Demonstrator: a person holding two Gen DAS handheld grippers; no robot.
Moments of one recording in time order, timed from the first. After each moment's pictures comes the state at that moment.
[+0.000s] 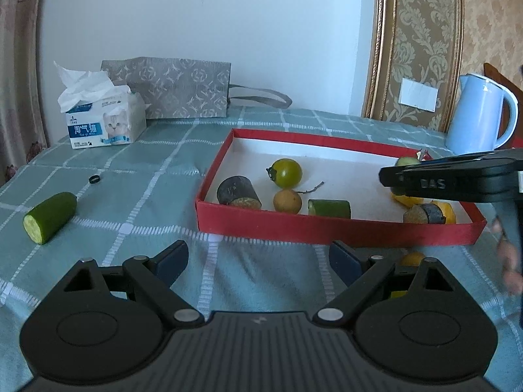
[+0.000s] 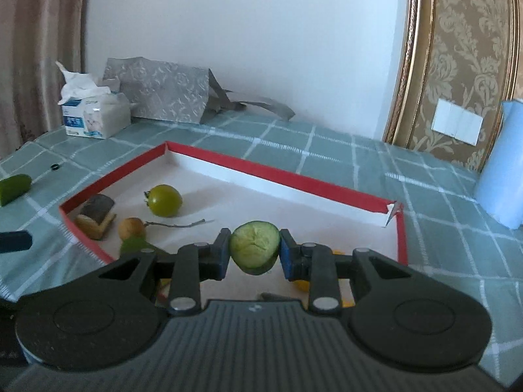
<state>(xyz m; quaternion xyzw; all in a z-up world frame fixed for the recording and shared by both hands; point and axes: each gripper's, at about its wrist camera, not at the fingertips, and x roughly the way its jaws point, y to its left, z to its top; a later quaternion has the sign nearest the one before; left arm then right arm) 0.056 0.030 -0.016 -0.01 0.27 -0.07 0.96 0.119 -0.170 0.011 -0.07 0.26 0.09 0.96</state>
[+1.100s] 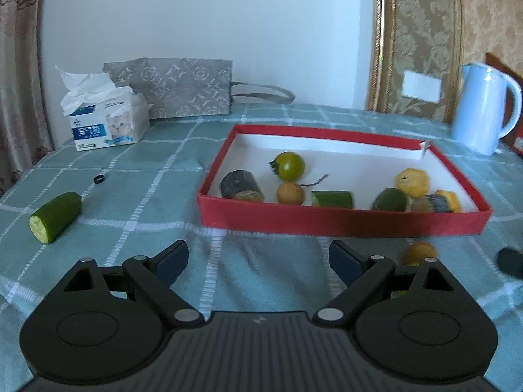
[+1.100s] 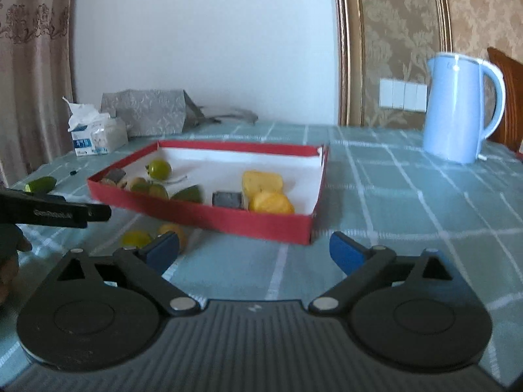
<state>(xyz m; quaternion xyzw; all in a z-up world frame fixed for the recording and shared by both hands) 0.049 0.027 -0.018 0.00 0.27 -0.07 0.96 -0.016 -0.245 -0.012 0.01 0.22 0.07 0.97</state>
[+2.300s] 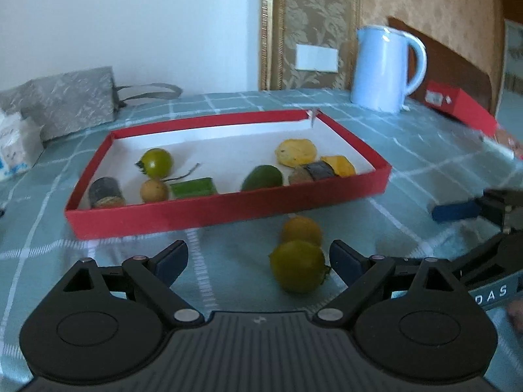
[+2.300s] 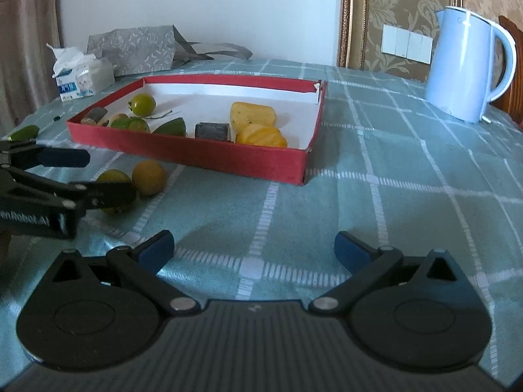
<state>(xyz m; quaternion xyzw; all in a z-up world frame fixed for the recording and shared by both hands) 0.041 -0.033 -0.028 0.08 0.28 -0.23 0.93 0.001 -0.244 -0.032 -0.02 0.33 0.05 0.94</state>
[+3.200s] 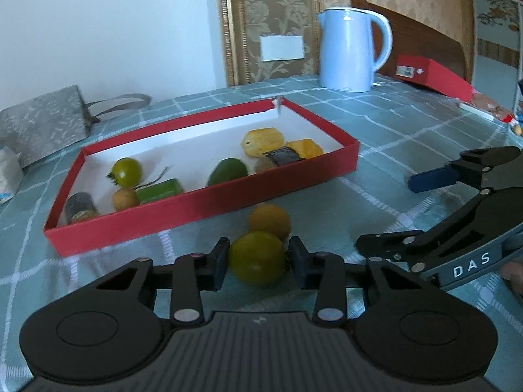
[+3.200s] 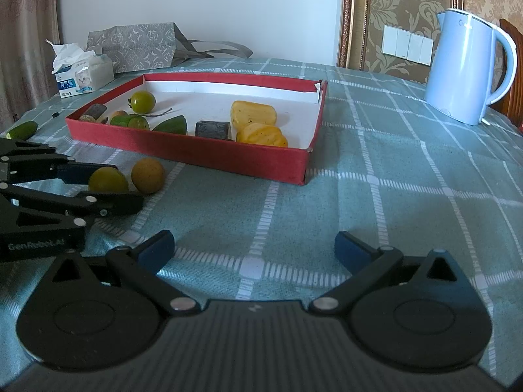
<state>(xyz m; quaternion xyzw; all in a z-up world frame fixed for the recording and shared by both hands) 0.031 -0.041 -0.030 0.12 0.27 -0.27 0.92 0.001 -0.242 -0.032 -0.02 0.33 0.05 0.94</state>
